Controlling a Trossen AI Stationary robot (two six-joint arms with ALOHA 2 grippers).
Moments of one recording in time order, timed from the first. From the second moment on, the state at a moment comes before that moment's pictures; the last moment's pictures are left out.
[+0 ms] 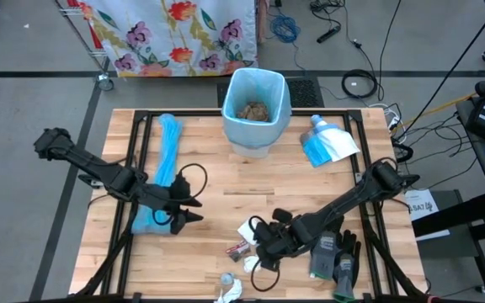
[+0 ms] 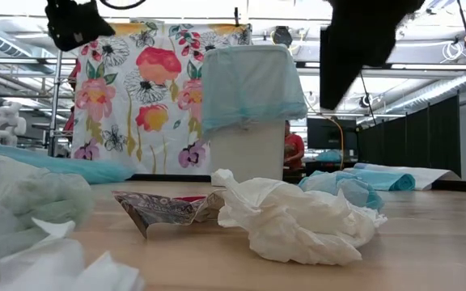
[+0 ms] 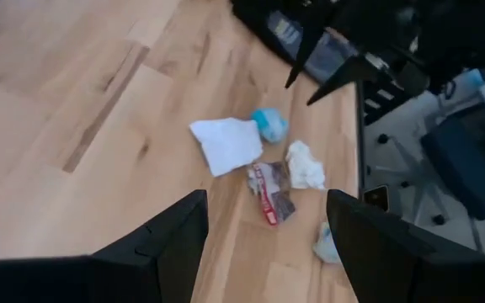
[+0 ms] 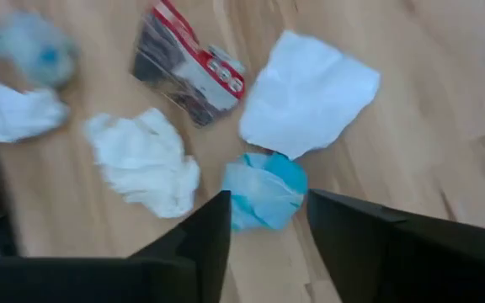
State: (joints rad) left arm -0.45 1.00 0.78 -0.40 -0.21 -0.76; right arm 0.52 1.94 1.54 -0.85 0.23 0.82
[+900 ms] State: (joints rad) left arm -0.44 1.01 0.78 -0.41 -0.27 -0.82; right arm 0.45 1.83 1.66 -1.21 0.26 0.89
